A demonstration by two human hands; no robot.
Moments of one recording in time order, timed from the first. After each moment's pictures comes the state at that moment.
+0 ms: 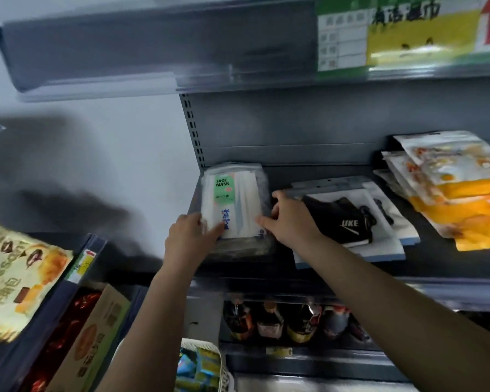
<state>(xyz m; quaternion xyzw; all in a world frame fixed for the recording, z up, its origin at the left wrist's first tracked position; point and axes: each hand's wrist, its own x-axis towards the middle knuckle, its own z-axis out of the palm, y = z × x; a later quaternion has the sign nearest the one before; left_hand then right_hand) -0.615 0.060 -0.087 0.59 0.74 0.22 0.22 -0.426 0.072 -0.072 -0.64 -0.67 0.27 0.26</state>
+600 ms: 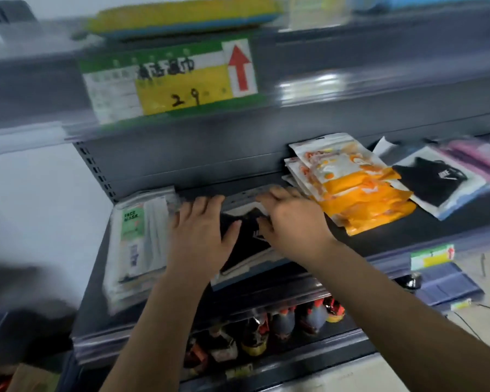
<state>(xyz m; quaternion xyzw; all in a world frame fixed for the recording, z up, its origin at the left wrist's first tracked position) -0.460 0.042 -0.031 0.81 0.56 0.20 0.03 -0.300 0.016 -0.025 -0.66 -0.73 -0.09 0.16</state>
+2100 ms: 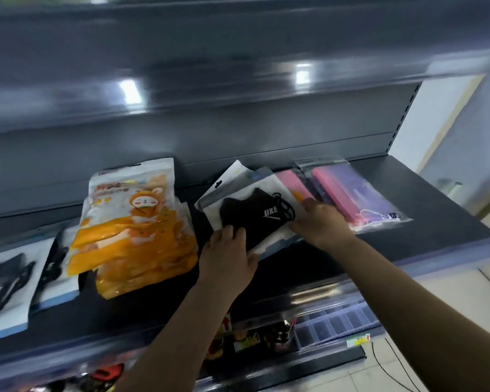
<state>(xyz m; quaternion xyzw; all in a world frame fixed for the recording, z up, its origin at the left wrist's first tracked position) -0.002 0.015 -0.083 0.84 0.54 0.02 0.09 0.181 0.005 -0.061 -0.79 -0.57 0.13 0.18</state>
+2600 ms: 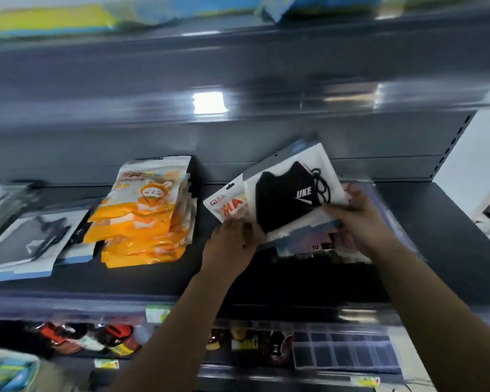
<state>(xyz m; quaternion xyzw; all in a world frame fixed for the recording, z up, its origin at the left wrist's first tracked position) 0.042 0.025 -0.087 0.71 0.65 0.19 0.19 0.269 0.027 -0.053 -0.54 -0.46 0.45 0.54</state>
